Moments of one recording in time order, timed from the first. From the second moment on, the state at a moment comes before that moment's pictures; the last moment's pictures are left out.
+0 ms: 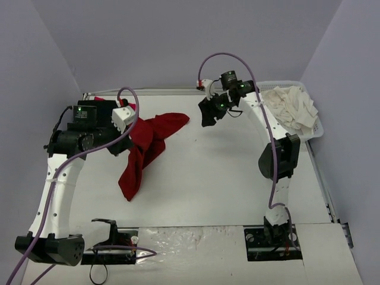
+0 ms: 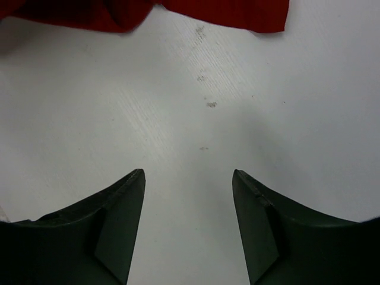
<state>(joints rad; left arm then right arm) -0.10 1.14 1.42 -1.08 0.59 0.51 0.34 2.03 2.03 -1.01 -0.52 -0.44</state>
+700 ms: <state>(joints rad) -0.10 0.98 1.26 -1.36 0.70 0.74 0.55 2.50 2.39 -1.16 -0.84 -0.50</state>
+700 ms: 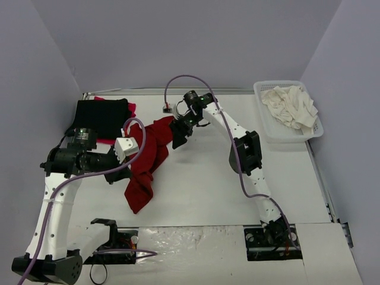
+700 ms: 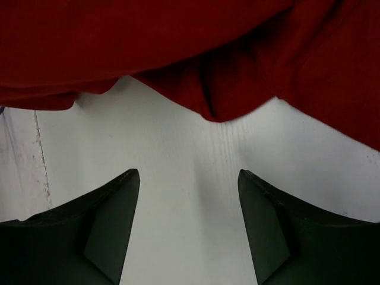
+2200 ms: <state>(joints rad) -0.10 1.07 1.29 -1.41 0.78 0.92 0.69 2.68 2.48 -0.88 -0.97 -0.23</state>
